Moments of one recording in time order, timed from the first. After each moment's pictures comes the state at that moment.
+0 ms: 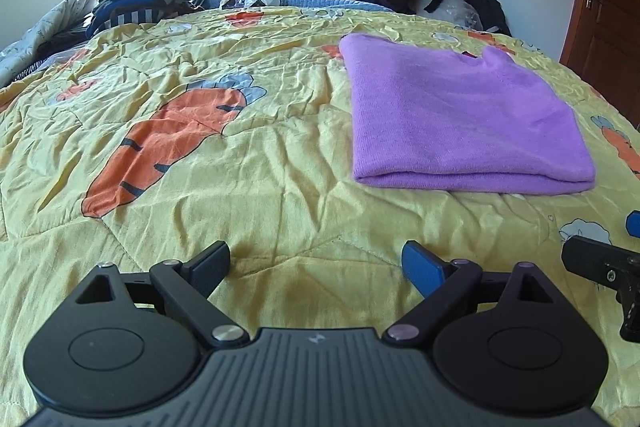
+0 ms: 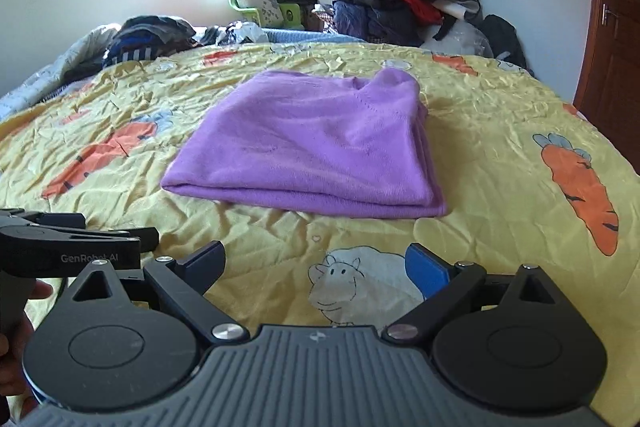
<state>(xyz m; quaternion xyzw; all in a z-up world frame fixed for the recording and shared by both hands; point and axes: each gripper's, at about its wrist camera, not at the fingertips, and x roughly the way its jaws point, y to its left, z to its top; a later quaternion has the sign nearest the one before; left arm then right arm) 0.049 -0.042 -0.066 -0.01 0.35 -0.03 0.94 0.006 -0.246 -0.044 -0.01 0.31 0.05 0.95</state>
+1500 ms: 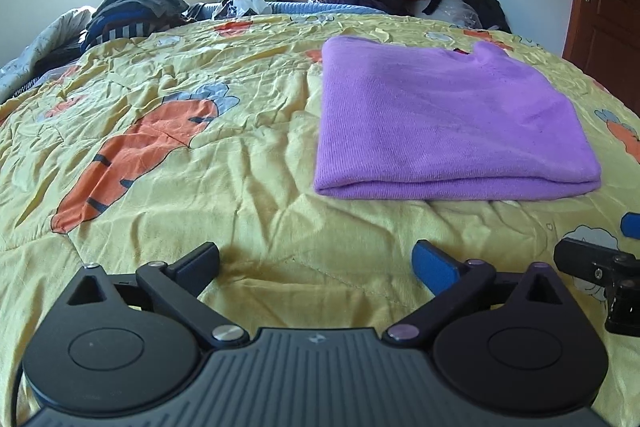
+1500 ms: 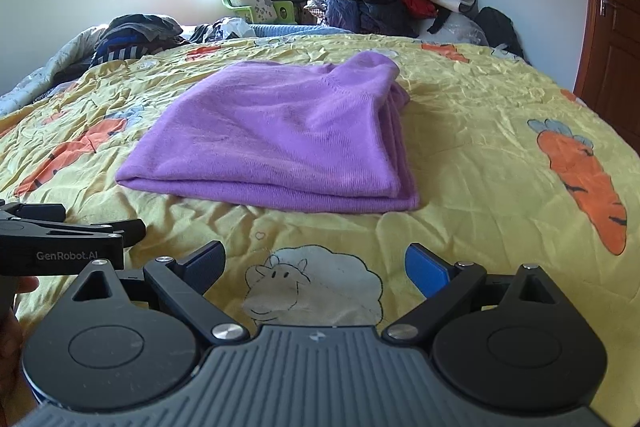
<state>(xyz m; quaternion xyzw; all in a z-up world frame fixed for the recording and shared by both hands) 0.063 -0.074 -0.077 0.01 0.33 -0.02 0.94 0.029 -0.280 -0.070 0.00 0.31 0.06 0.95</state>
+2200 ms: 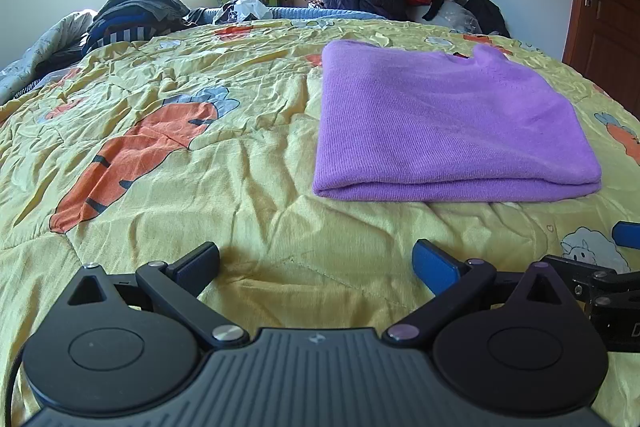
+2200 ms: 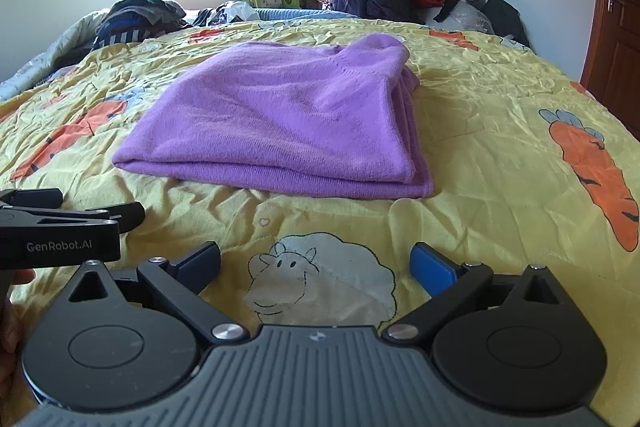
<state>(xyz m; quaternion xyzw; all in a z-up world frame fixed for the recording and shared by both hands) 0.062 -0.075 -0.079 0.01 0.33 -0.01 0.94 0.037 -0.273 -0.078 -0.01 0.33 0.06 0.94</state>
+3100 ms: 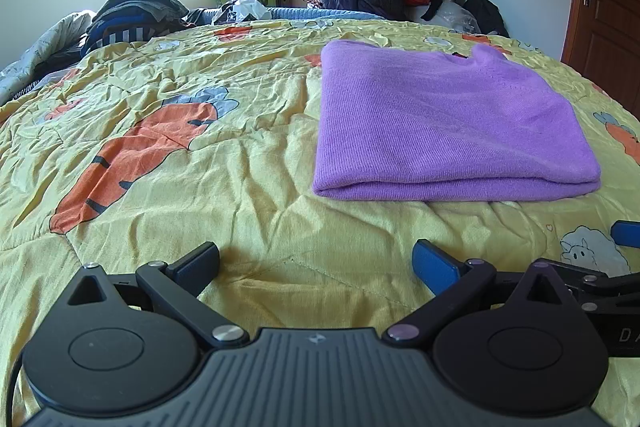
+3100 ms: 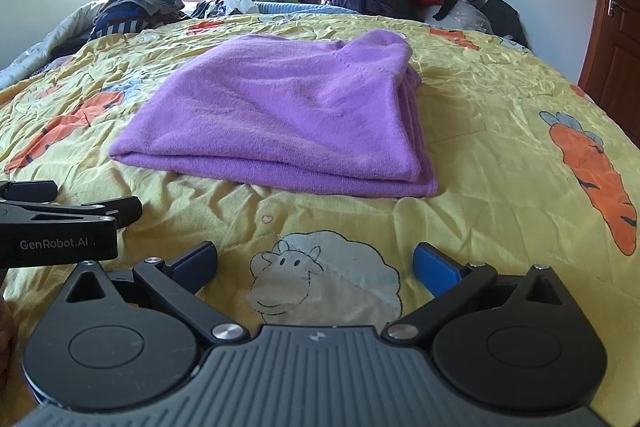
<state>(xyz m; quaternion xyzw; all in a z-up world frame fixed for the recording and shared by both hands) 0.061 -0.075 -0.079 0.01 0.33 -0.01 0.94 0.039 -0.267 -0.081 -0.02 0.33 0.05 0.94</state>
